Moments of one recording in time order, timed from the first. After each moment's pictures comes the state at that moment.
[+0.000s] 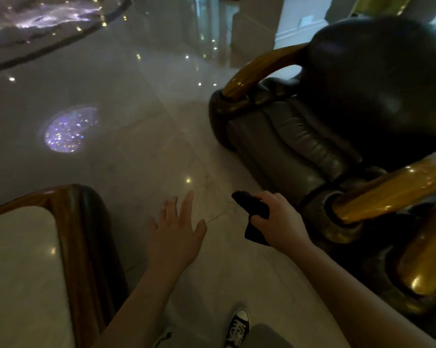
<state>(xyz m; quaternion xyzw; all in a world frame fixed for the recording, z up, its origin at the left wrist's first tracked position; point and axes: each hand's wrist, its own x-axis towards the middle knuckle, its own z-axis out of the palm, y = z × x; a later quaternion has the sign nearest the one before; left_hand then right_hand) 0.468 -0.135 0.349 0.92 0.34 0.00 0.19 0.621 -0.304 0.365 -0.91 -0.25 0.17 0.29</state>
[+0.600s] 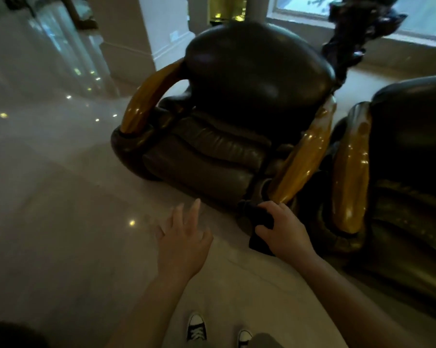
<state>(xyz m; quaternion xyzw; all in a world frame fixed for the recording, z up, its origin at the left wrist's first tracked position) 0.636 -0.161 0.350 0.98 0.07 -0.02 0.18 0.669 -0.380 0.377 -0.94 0.02 0.07 0.32</state>
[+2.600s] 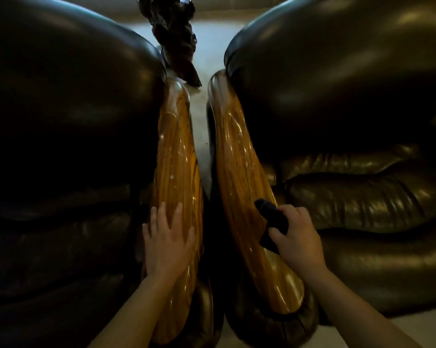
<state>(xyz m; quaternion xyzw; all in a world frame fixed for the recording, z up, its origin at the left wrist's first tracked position) 1.108 -0.561 0.096 0.96 -0.23 -0.09 0.13 0.963 -0.796 0.144 -0.87 0.37 -0.04 0.32</state>
